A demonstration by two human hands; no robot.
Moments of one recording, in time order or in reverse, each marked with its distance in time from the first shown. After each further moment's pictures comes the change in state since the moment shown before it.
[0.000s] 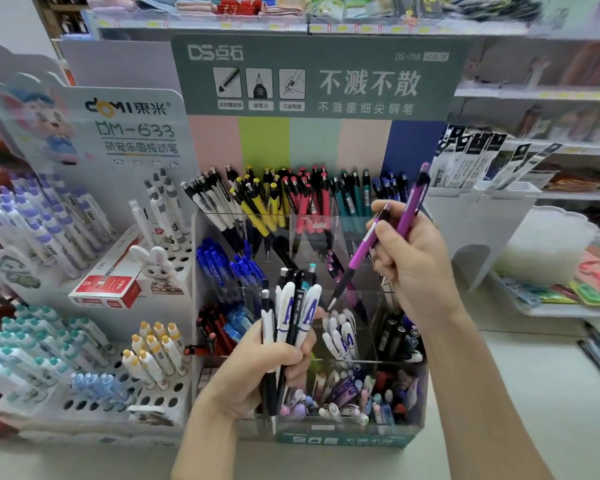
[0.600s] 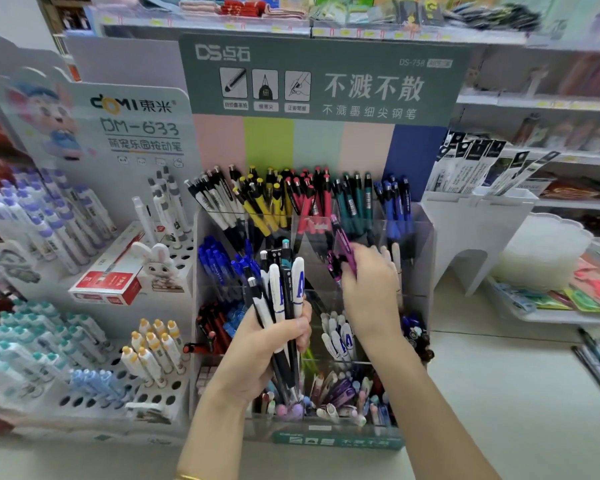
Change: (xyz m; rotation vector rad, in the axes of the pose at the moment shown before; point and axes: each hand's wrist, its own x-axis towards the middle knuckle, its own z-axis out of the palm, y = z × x) left_hand 0.007 0.008 0.009 0.110 0.186 0.196; right_hand -0.006 0.057 0.027 -1.026 0.115 -0.202
